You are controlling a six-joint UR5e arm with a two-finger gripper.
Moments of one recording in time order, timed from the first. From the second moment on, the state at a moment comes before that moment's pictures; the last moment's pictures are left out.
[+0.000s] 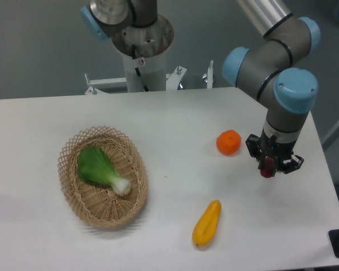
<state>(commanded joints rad) 2.68 -2.04 -1.45 -1.08 1.55 1.33</state>
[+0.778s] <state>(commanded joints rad) 2.66 -2.04 -1.46 -1.08 1.55 1.30</state>
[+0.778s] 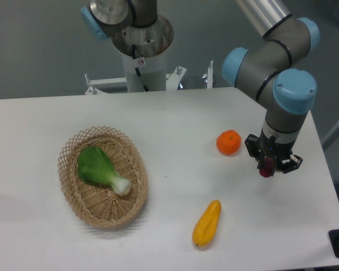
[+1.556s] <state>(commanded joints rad) 2.49 -2.00 -1.51 -1.08 1.54 1.16</state>
